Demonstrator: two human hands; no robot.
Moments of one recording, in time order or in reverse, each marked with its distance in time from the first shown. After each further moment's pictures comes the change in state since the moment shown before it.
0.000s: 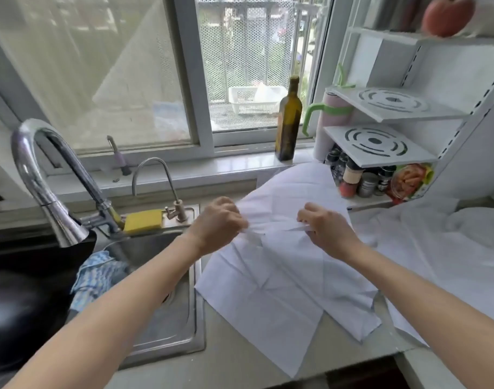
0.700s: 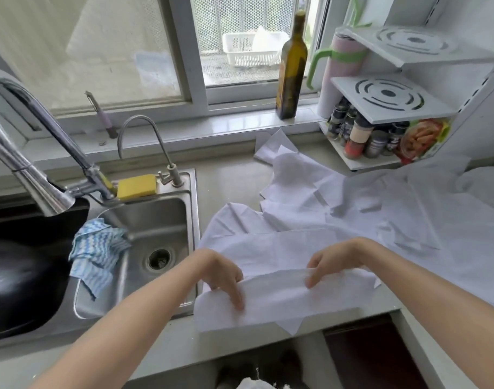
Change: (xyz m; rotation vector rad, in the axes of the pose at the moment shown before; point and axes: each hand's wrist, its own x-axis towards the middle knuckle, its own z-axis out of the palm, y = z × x) left_hand -0.053 0.071 0.089 -0.937 -1.465 -0.401; right_hand -0.054 0.002 0.055 0.589 -1.342 0.400
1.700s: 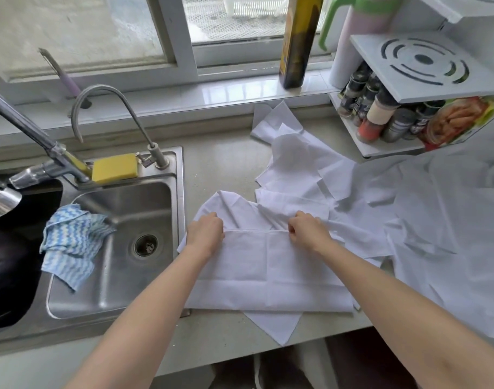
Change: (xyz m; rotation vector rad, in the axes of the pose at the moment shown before) left_hand 0.064 -0.019 -0.048 0.191 0.964 -0.250; right_hand 0.118 0.006 -0.038 -0.421 0.846 -0.031
